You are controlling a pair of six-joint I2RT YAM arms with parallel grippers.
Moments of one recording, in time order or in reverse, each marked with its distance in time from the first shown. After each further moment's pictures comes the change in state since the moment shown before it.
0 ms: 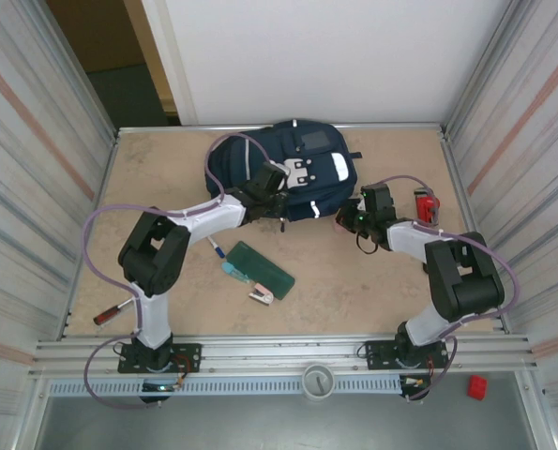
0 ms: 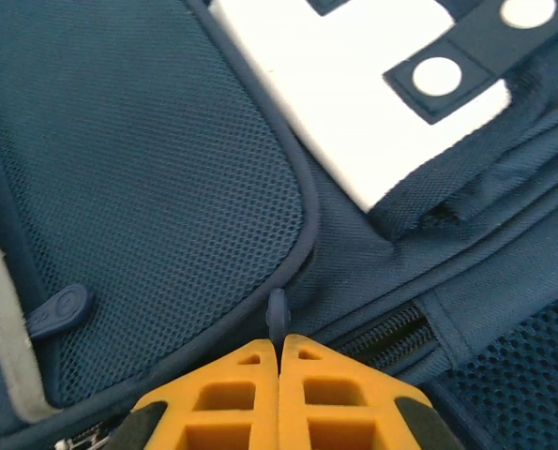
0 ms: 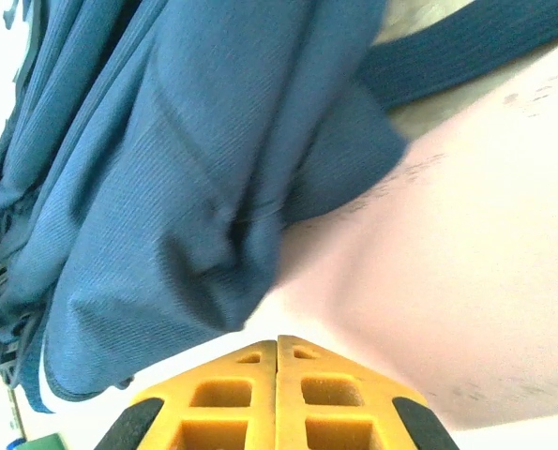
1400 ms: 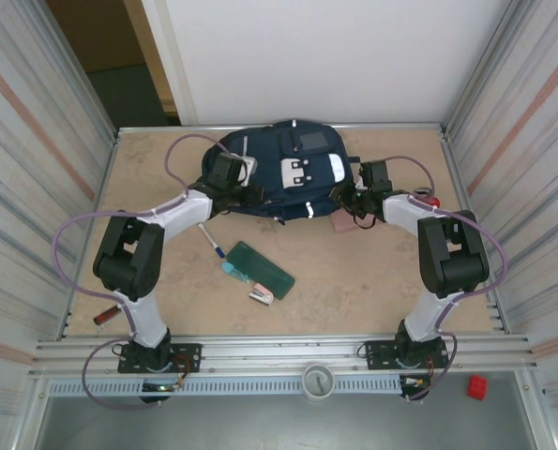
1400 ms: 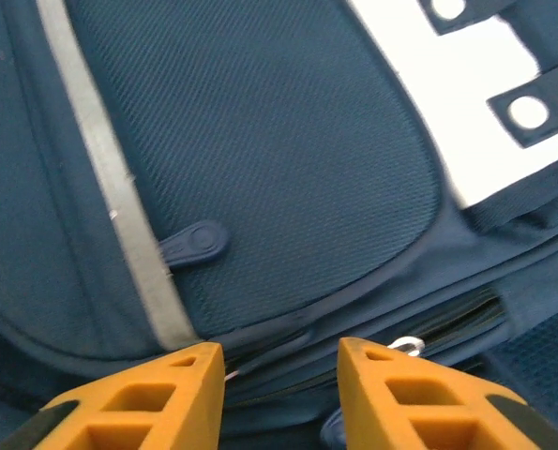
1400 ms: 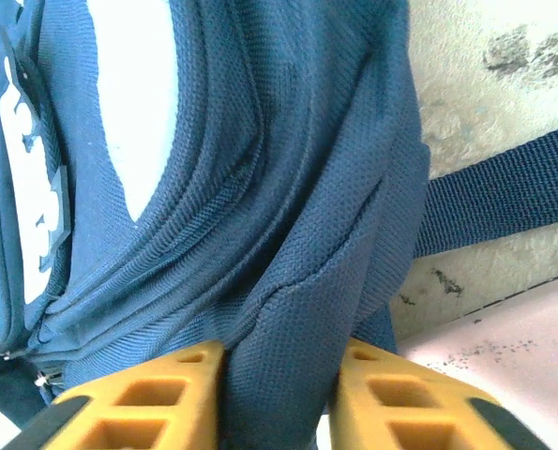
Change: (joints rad) left arm 0.216 -0.101 -0.116 0.017 0.345 -0.082; right arm -0.035 0.183 0.298 -0.176 -0.069 0.048
